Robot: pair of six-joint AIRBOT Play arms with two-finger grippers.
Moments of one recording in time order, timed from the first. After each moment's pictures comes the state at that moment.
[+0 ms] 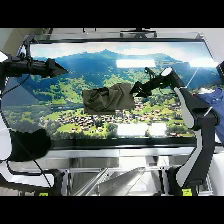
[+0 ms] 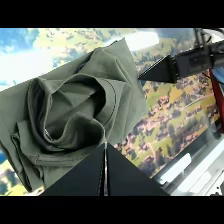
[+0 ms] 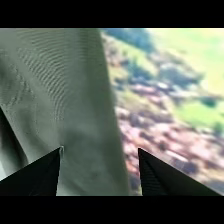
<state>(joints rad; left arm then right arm) 0.14 -1.59 1.70 0.68 -1.42 -1.22 0.06 -2.07 1.74 -0.75 1.28 1.37</state>
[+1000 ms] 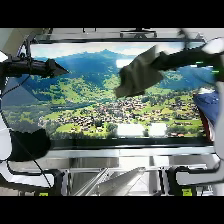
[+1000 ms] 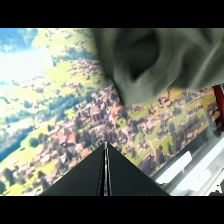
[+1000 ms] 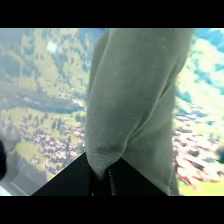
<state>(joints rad) 0.14 -1.59 1.70 0.68 -1.43 -1.22 -0.11 -1.49 1.76 -0.78 1.37 1.38</state>
